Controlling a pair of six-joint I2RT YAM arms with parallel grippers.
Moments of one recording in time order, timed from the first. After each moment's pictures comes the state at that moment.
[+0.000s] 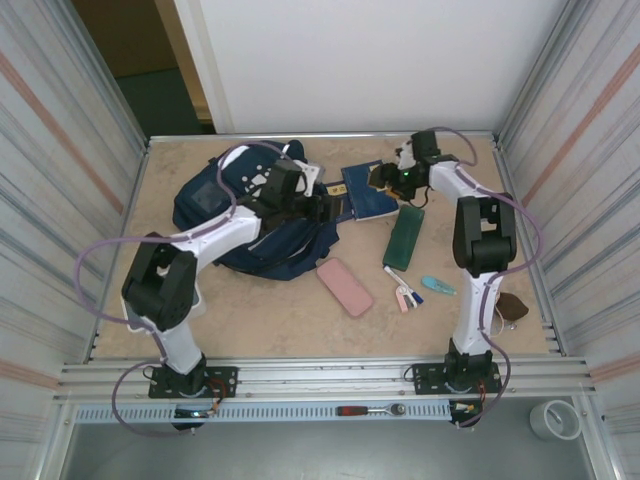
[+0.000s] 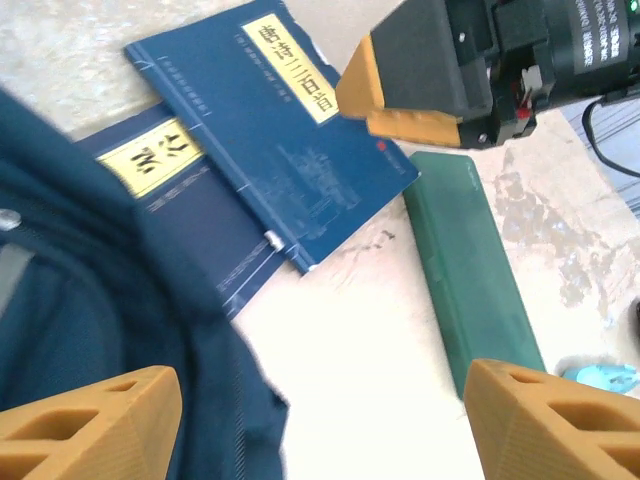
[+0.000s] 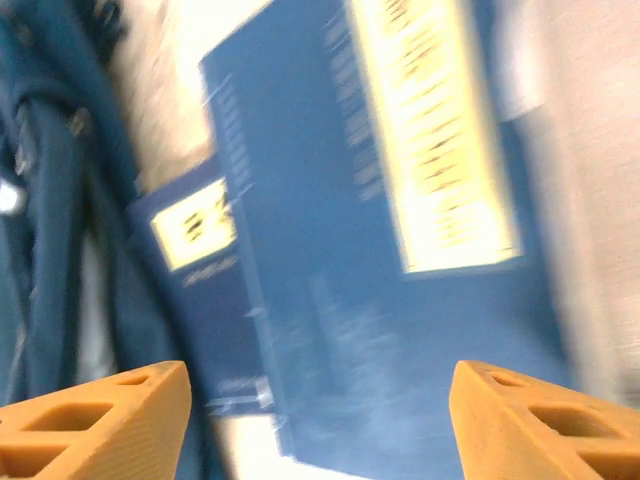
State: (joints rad) left arm -0.59 1.79 1.29 -0.13 0.26 -0.33; right arm 0.11 2.13 1.65 -0.53 -0.49 0.41
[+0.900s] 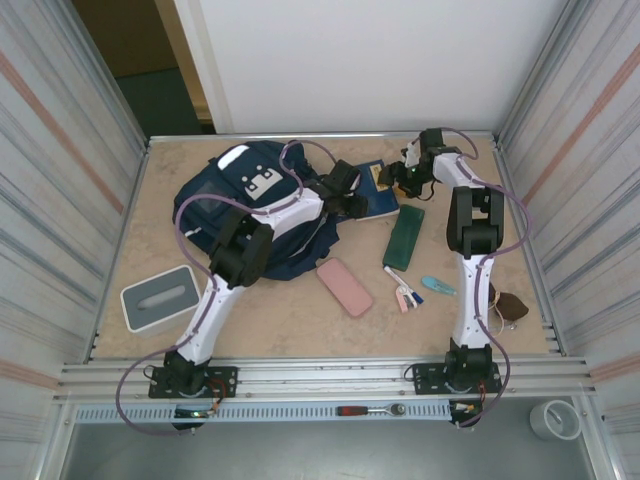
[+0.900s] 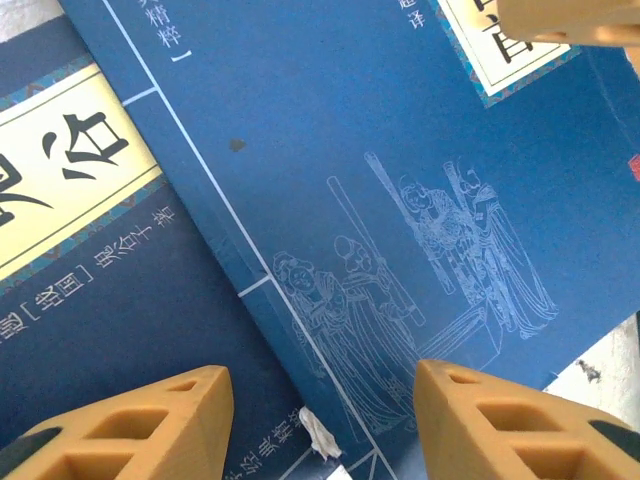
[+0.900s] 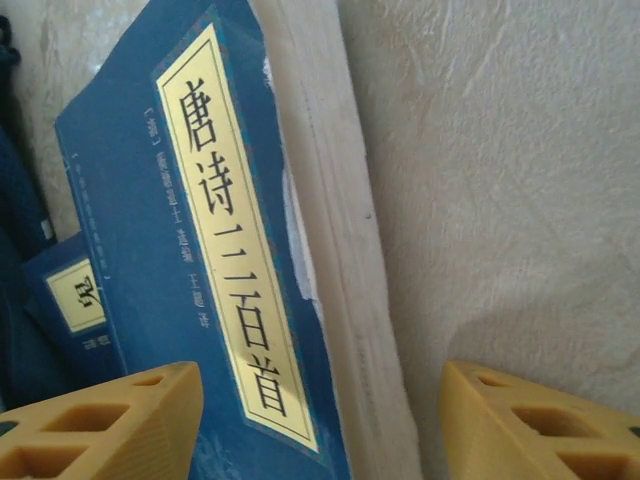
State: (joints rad) left arm -0.68 2.43 1.99 -0.46 0.03 -0.40; right arm 0.05 2.42 1.99 -0.73 -0.59 0.29
